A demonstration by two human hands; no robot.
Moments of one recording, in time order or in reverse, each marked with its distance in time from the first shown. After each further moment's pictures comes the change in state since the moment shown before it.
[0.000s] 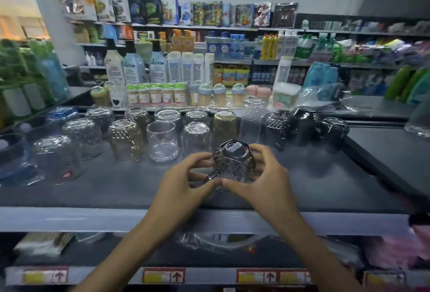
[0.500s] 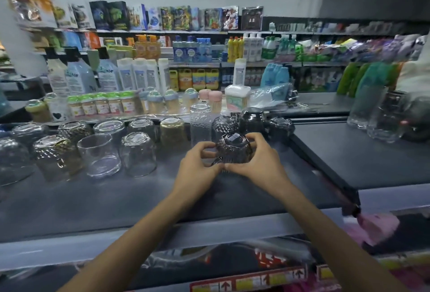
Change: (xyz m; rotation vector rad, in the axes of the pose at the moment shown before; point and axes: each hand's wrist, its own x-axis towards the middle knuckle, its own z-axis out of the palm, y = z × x) left_hand 0.079 0.044 0.151 -0.095 -0.045 -0.124; right_hand 0.067 0.088 -0.104 -0.148 0.001 0.114
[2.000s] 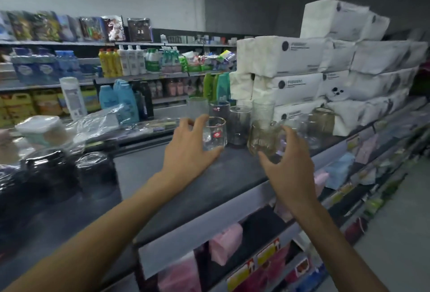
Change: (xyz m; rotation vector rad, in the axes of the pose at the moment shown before) left_hand 0.064 0.186 0.372 0.512 -0.195 0.590; right_hand -0.036 0.216 -0.359 -0.461 0.685 0.225
